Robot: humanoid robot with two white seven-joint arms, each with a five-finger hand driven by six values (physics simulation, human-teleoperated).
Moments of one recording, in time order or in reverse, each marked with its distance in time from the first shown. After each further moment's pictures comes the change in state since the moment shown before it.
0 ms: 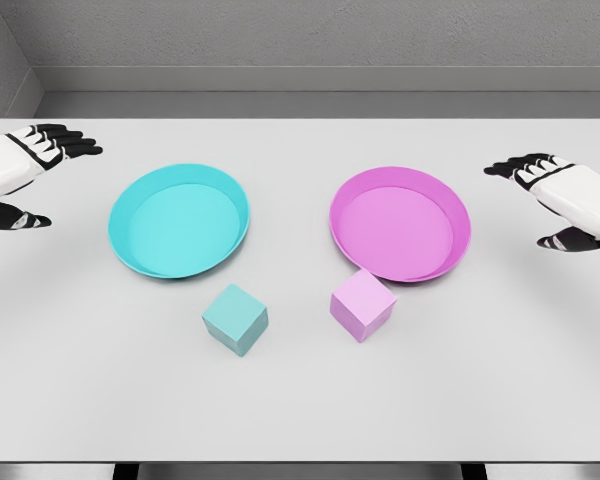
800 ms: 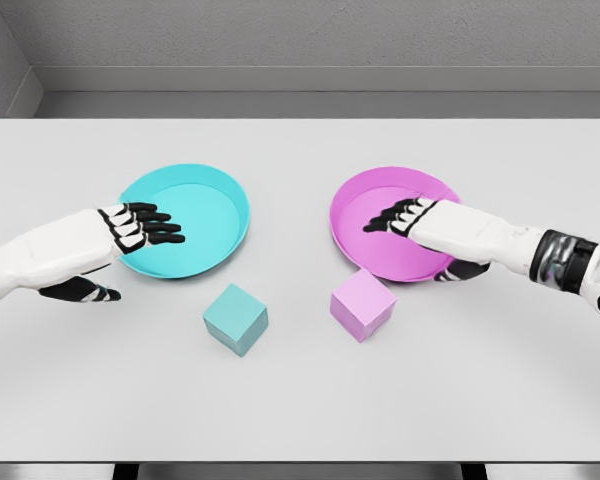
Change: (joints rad) left arm 0.089 0.011 -0.132 -0.245 0.003 0.000 0.008; right arm -0.324 0.161 0.396 -0.003 -0.002 -0.106 0.190
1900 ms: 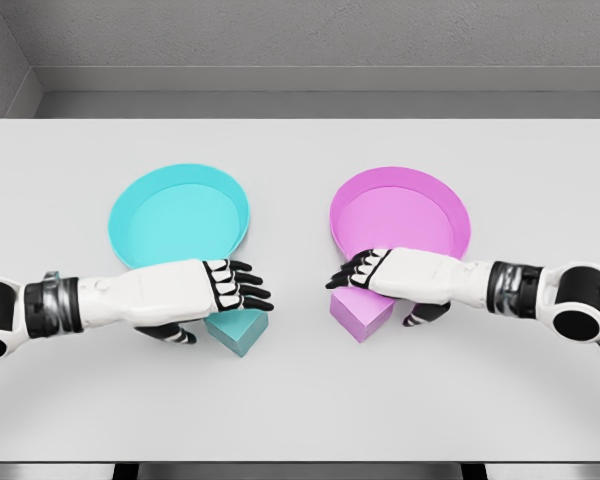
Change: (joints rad) left arm -0.221 -0.191 -0.272 -0.002 -0.108 0.000 -0.165; right arm -0.049 0.053 0.152 0.003 -0.006 -0.020 0.076
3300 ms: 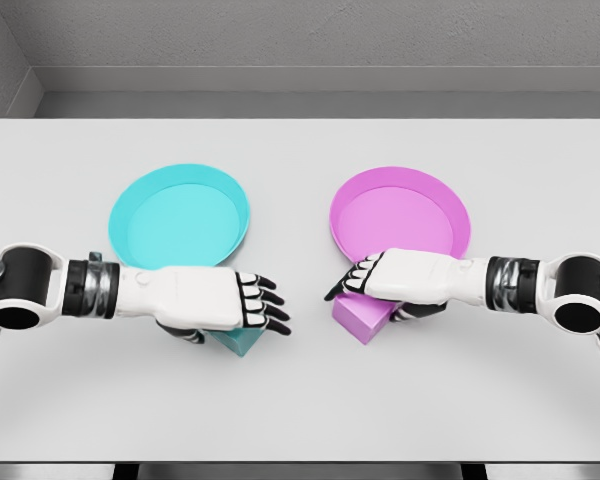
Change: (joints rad) left arm -0.252 -0.035 -0.248 0.006 -0.027 -0.001 -0.139; right arm -0.026 0.012 -0.013 -0.001 -0.010 -0.063 0.054
